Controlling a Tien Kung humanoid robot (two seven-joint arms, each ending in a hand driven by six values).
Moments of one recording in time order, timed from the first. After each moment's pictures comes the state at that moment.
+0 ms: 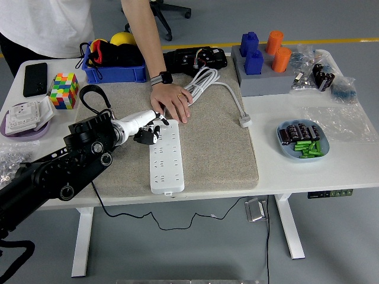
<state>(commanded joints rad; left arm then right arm) -0.73 0.16 -0.75 -0.95 1.70 -0.18 0.31 0.00 -0.23 1.33 0.40 -1.36 0.04 -0.24</state>
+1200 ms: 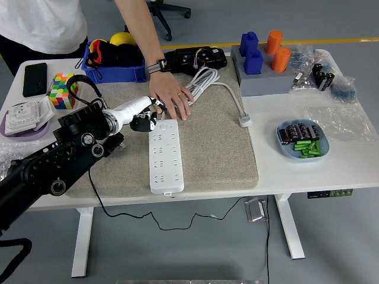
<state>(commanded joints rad) -0.69 0.20 -0.90 -1.06 1.71 -0.16 0.26 0.00 -0.24 1.32 0.40 -1.36 0.04 -0.24</state>
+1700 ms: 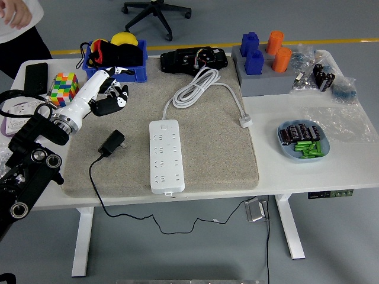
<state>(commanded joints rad) -0.35 0.21 -1.31 -1.30 1.67 -0.01 0.04 0.00 -0.23 1.34 0.41 -1.37 0.04 -0.24</state>
